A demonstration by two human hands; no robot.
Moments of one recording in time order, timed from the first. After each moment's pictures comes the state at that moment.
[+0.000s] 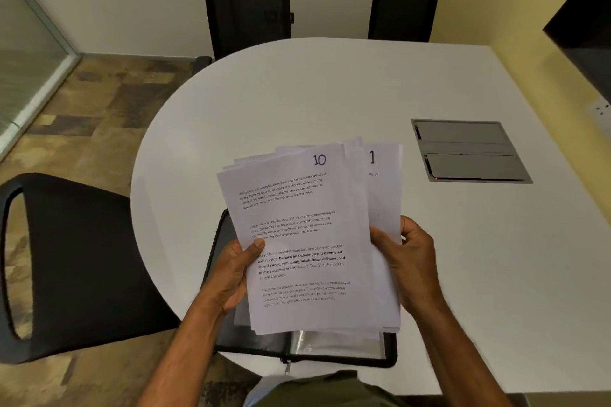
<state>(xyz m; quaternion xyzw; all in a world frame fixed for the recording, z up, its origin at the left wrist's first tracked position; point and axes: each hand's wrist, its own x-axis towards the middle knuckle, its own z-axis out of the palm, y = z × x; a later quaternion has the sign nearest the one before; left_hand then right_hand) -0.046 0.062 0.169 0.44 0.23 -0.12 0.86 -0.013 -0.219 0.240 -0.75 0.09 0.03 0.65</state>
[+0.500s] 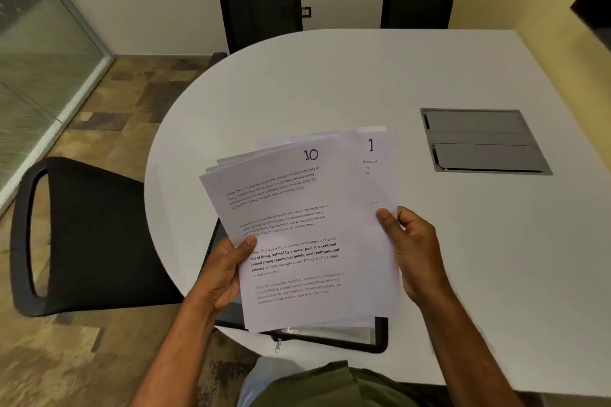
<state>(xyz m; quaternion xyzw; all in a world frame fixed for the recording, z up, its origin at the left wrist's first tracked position) -0.083 0.019 0.180 0.46 0.25 -0.08 0.85 -0.017 -0.277 0.231 -0.68 0.08 0.09 0.72</state>
